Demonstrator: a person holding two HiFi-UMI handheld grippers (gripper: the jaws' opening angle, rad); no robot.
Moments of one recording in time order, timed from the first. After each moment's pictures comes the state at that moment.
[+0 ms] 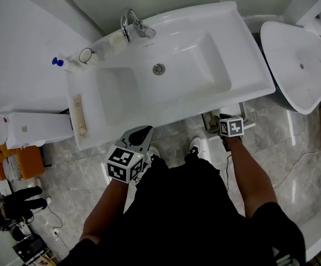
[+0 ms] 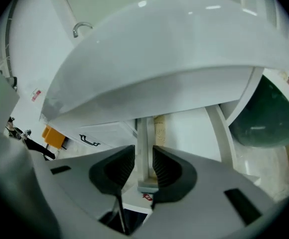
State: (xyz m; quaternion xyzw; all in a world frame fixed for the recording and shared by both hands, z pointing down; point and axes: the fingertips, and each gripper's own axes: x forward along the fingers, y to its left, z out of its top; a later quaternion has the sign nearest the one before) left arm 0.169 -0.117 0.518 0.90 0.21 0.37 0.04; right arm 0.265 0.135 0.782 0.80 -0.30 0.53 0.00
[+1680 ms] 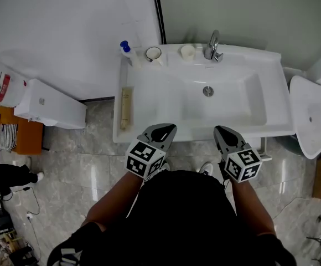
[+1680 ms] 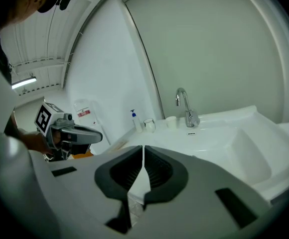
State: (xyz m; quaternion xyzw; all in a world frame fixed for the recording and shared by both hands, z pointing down) left arm 0.139 -0.259 0.455 0.95 0.18 0.26 0.06; right arm 0.197 -0.132 0.463 0.84 -0.48 0.25 -0.02
